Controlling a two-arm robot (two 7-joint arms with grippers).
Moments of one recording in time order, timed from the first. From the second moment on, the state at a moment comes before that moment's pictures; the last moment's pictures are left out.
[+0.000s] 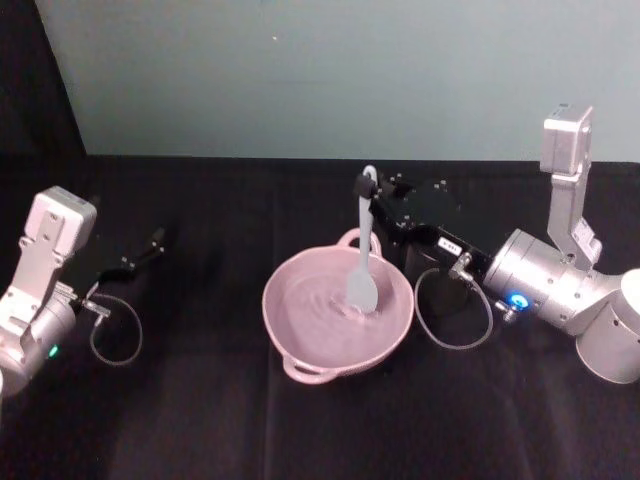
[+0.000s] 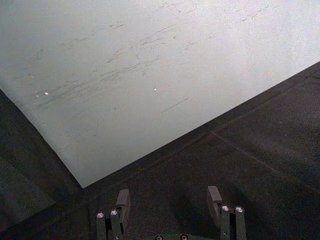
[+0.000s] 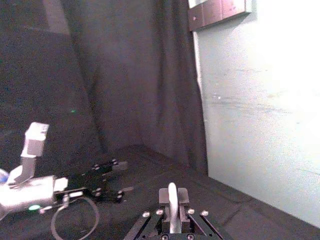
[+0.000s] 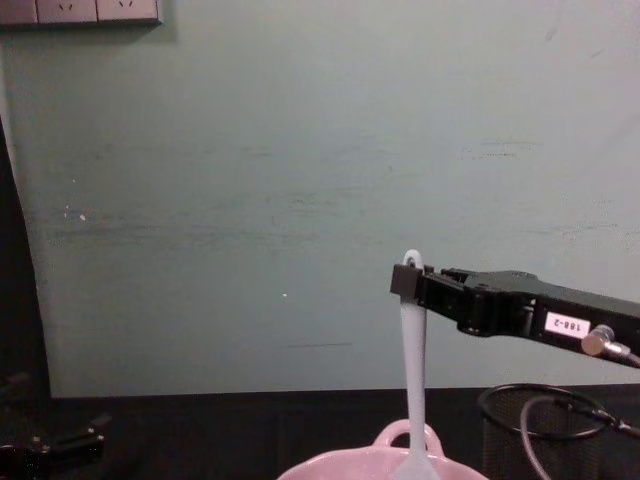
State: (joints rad) left arm -0.20 0.60 0.45 -1.41 -0.25 -0.12 0.03; right arm 0.36 0.44 -0.46 -1.43 0.63 -0.06 0.59
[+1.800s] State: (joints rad) left arm -0.20 0.60 0.45 -1.41 -0.25 -0.12 0.03; right arm 0.34 0.44 -0.48 -1.49 0.61 -0.01 0.58
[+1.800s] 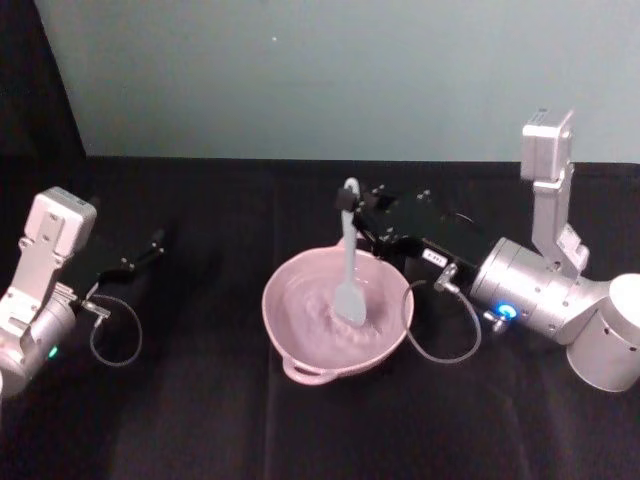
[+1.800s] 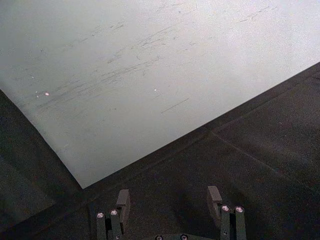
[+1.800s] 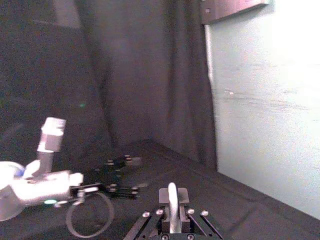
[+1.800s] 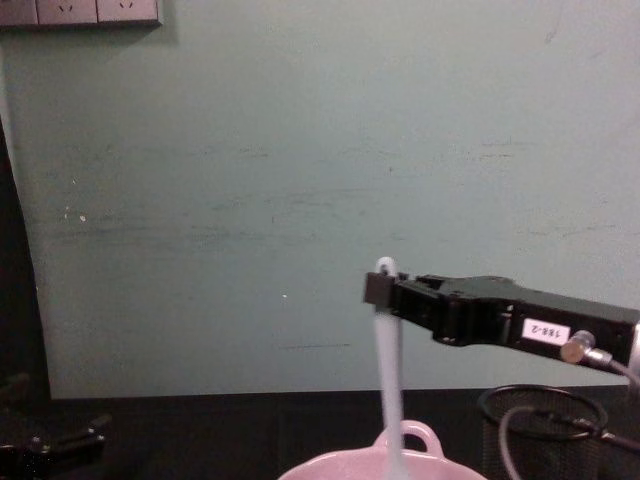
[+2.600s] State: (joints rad) left arm -0.20 0.60 0.45 -1.41 -0.25 -0.12 0.03; right arm 0.42 0.33 -0.53 -1.33 0.66 -0.07 0.63
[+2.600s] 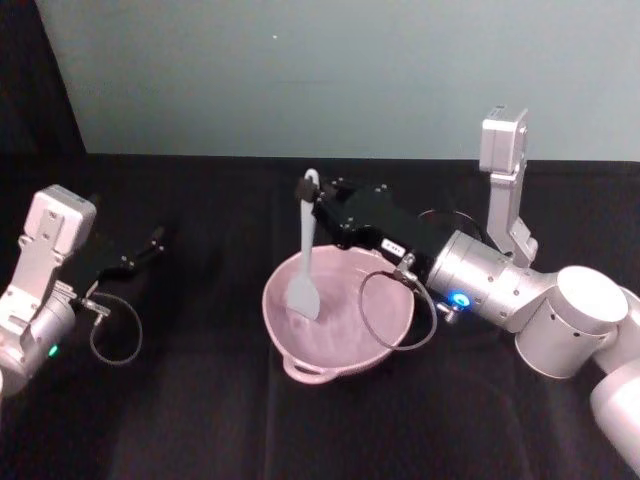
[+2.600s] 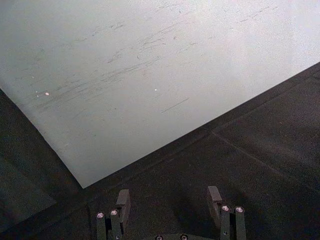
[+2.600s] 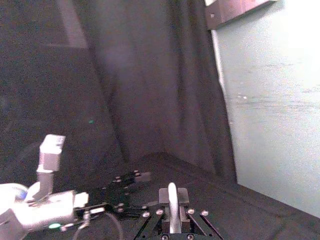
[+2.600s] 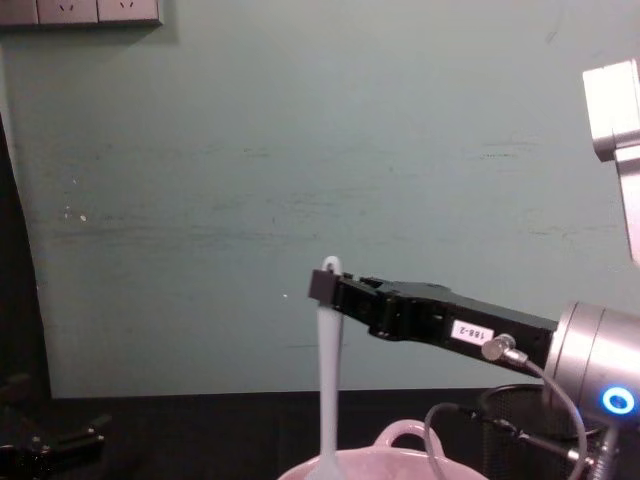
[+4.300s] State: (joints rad) left arm -0.20 0.60 0.45 -1.41 -0.25 -0.12 0.03; right arm 0.41 0.34 -0.51 -1.34 0.64 -0.07 0.61
